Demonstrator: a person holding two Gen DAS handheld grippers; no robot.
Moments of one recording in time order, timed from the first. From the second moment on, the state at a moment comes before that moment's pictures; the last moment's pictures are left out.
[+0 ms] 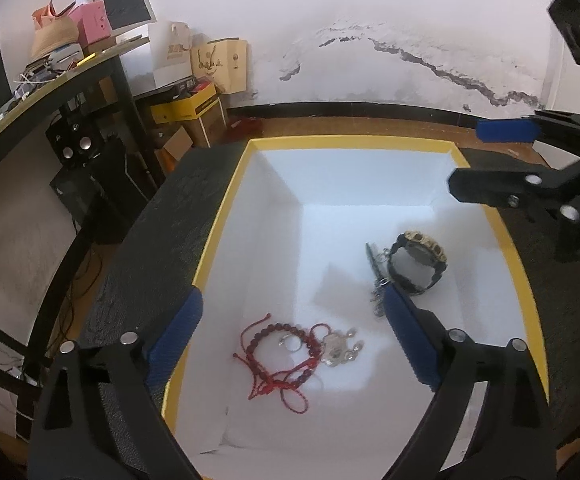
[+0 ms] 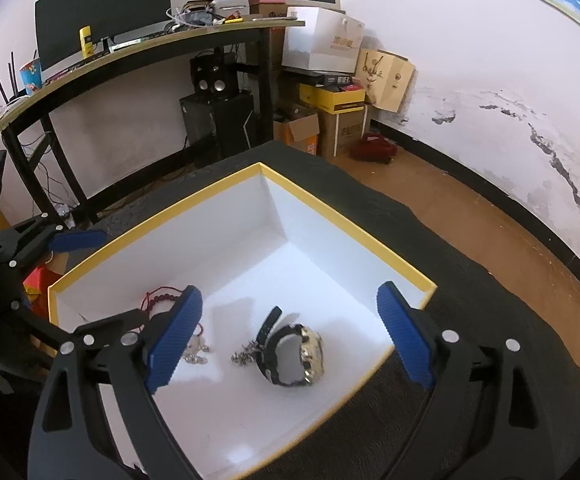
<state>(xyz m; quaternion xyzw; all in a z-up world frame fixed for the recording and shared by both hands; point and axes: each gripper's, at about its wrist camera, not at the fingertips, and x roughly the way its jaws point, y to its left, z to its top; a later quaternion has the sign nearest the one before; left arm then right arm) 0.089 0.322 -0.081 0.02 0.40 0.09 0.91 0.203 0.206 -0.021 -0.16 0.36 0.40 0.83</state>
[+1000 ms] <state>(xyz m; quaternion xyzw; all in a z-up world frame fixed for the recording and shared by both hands) 0.152 0.031 -0.047 0.05 0.38 -0.09 0.92 0.151 -0.185 -0.016 -0.02 0.38 0.11 0.92</state>
